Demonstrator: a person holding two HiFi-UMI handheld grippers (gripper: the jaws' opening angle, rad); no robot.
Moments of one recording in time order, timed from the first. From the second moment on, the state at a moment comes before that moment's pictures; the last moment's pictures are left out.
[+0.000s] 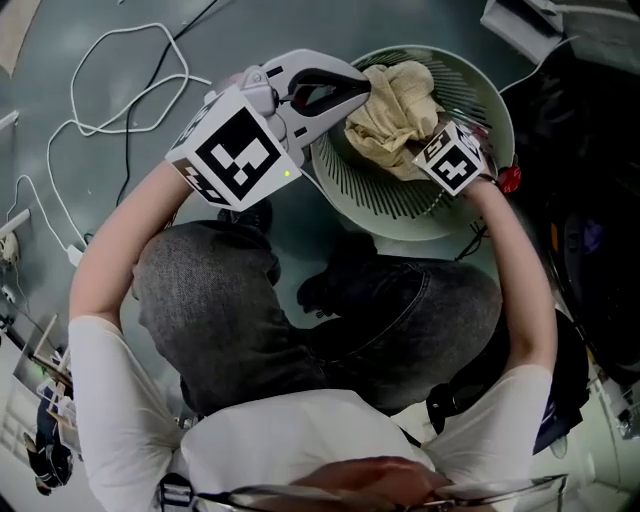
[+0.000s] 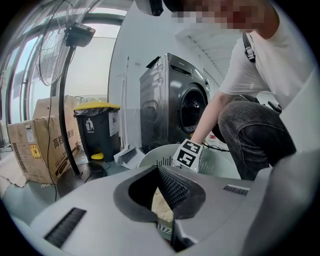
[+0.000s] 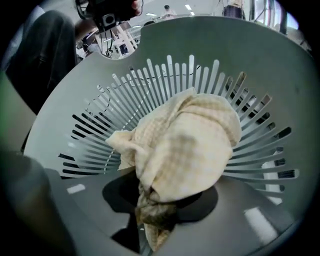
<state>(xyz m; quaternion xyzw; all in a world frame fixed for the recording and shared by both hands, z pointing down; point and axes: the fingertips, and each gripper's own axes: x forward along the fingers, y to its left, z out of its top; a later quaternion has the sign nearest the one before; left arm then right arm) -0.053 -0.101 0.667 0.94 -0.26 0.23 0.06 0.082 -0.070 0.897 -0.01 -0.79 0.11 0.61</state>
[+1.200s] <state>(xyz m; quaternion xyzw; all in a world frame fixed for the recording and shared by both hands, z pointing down) 0.038 -0.144 0.583 0.96 -0.16 0.22 -0.01 0.141 -0.101 0.701 0.16 -0.86 0.11 0.47</state>
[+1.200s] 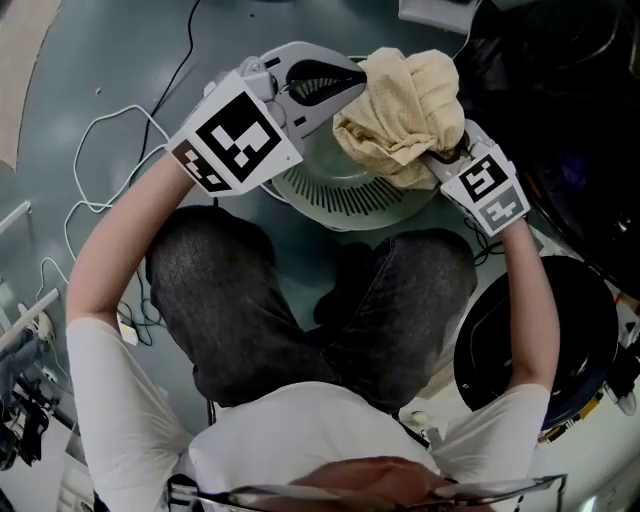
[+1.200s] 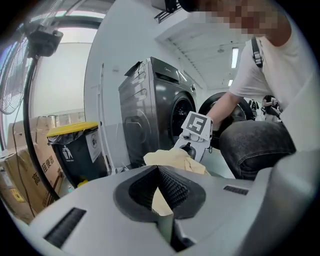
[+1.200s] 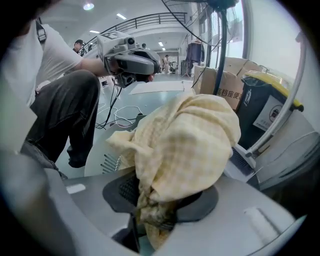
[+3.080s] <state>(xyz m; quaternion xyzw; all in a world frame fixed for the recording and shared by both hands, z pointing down) 0.276 -0.099 0.530 0.99 -0.01 0.16 -0.03 0.454 -0.075 0.557 0.63 -0.72 0.09 0.27</state>
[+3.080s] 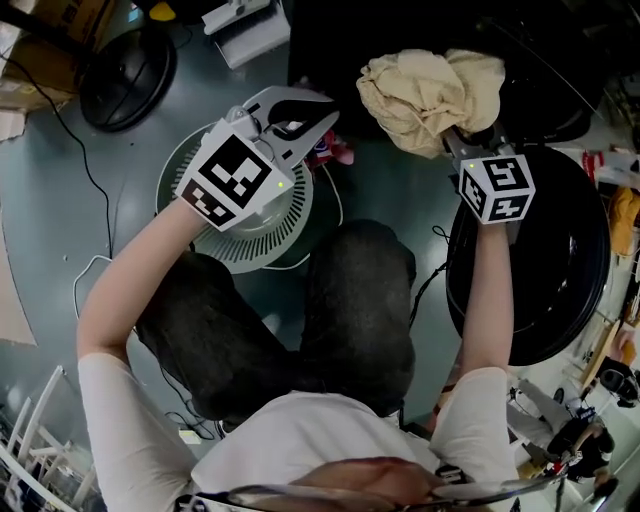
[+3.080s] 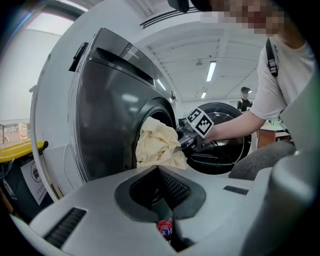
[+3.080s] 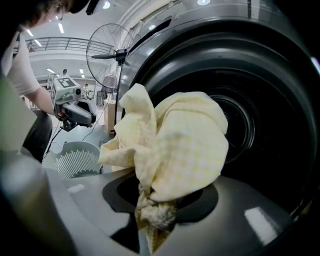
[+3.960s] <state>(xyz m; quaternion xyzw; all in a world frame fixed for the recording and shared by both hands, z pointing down) 0.261 -0.093 0.557 0.98 -0.03 0.18 -0.01 0.557 -0.131 0.550 0.74 -0.56 -0.13 0.36</state>
